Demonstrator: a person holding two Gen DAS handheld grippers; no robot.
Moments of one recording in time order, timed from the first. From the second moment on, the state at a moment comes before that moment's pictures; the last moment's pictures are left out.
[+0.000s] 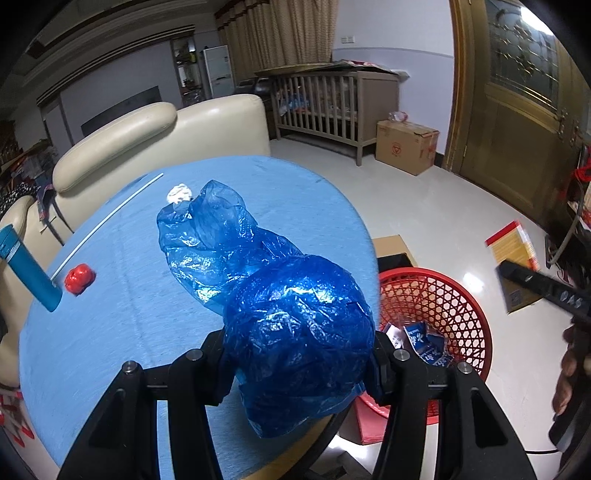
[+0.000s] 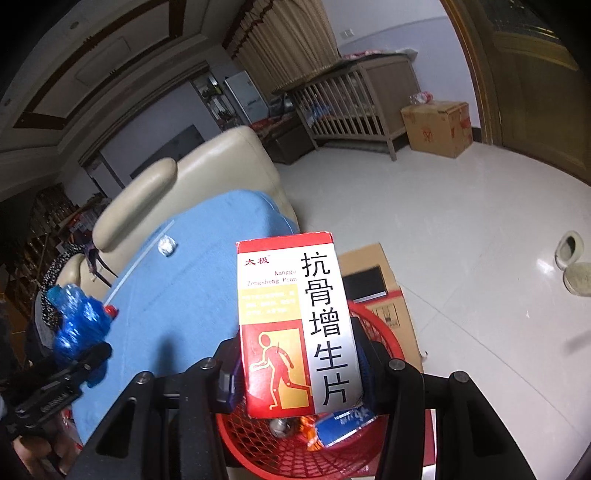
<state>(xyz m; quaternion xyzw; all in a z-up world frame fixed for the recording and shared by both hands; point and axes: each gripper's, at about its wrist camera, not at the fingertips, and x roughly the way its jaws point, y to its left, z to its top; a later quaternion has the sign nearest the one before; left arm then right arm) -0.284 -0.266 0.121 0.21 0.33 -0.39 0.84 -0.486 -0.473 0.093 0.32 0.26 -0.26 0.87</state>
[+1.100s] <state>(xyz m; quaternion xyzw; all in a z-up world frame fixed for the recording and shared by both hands) -0.300 -0.299 0.113 0.25 0.33 -0.42 0.81 -0.475 -0.477 0.038 0.34 0.33 -0.26 0.84</state>
